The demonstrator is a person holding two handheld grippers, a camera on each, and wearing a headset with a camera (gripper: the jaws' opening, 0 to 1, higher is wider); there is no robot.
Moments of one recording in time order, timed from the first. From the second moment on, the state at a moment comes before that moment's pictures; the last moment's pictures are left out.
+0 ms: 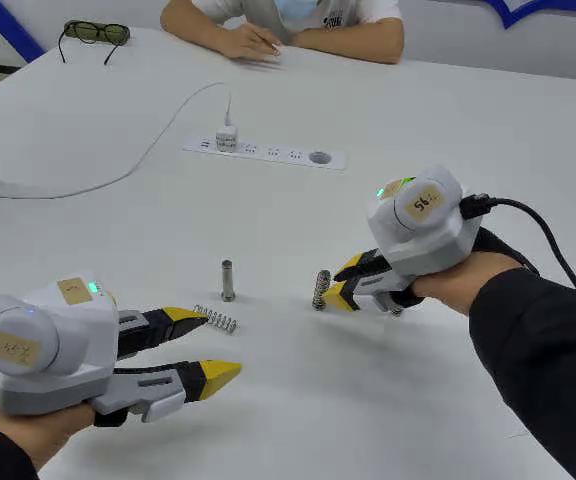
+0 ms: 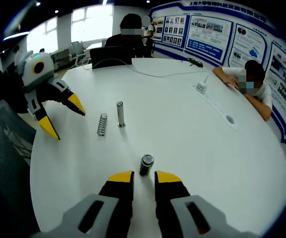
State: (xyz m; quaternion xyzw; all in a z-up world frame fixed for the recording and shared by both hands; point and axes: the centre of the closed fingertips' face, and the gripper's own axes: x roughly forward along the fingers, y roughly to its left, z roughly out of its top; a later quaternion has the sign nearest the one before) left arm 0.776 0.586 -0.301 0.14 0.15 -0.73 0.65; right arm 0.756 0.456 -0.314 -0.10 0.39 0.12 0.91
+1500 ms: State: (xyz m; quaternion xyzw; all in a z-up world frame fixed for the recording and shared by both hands) left arm 0.787 0.595 -0.302 0.14 0.16 -0.72 0.66; right arm 0.801 0.551 -0.320 -0.06 0.33 0.18 0.93
